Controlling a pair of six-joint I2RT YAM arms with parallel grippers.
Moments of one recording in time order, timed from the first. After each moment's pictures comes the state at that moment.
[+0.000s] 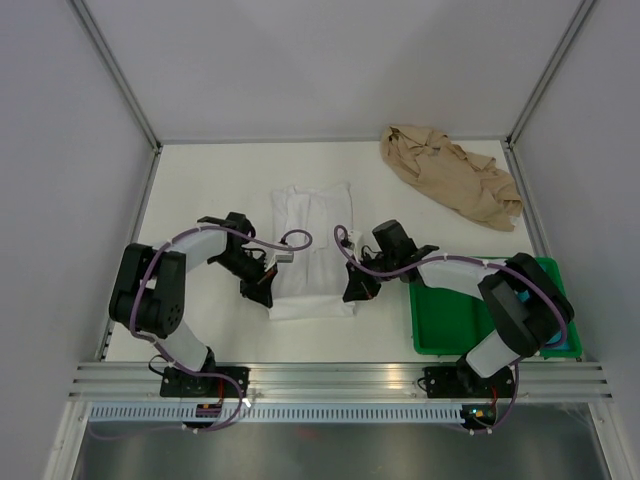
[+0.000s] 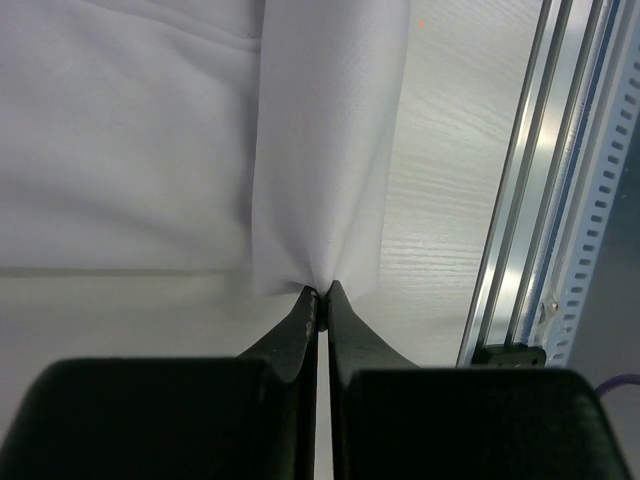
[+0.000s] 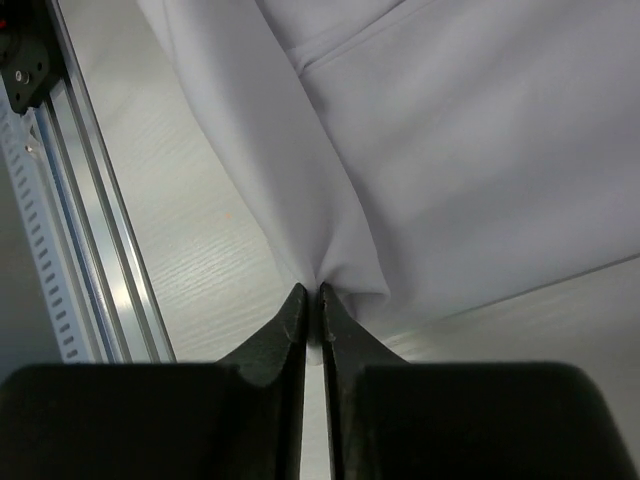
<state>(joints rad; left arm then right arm) -0.24 1.62 0.91 -0.97 0.76 1.03 0.61 1.56 0.74 -0.09 -0.71 -0.05</state>
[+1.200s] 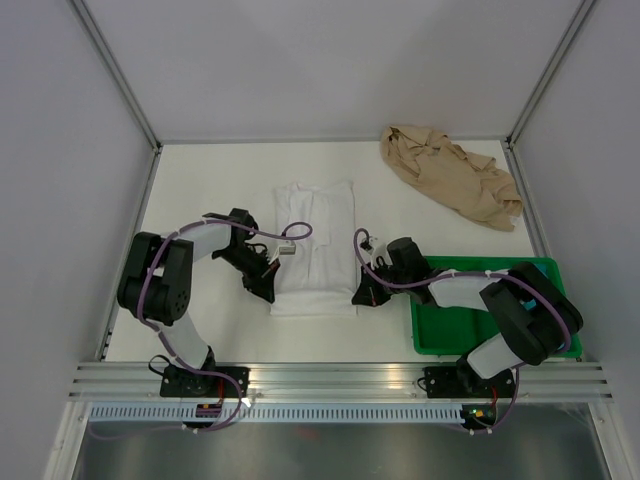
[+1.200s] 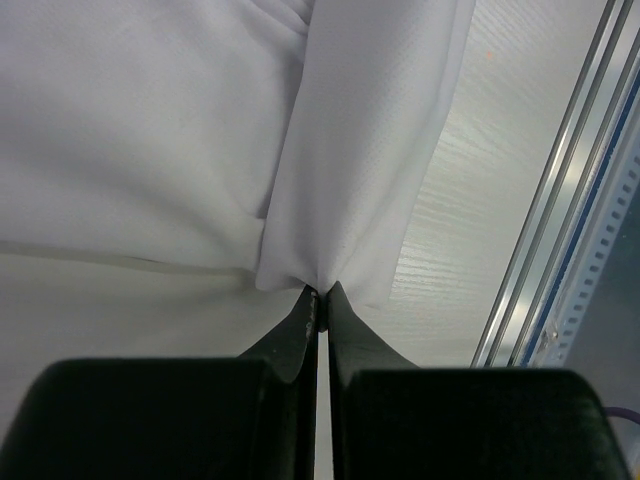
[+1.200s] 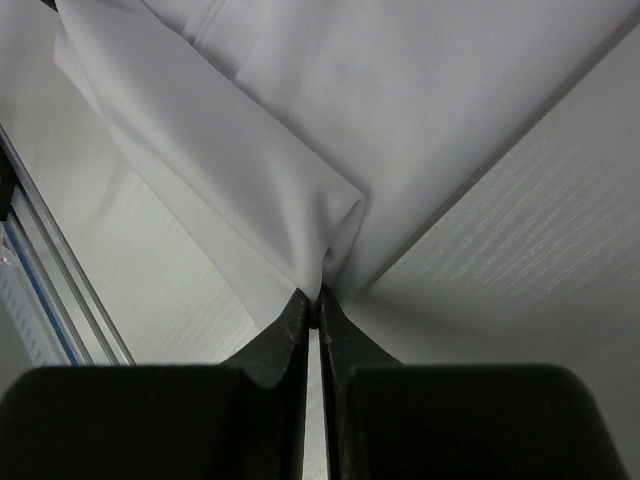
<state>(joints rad) -0.23 1.74 0.96 -0.91 0.73 0.90 0.58 1.52 0.51 0.23 -0.54 0.28</state>
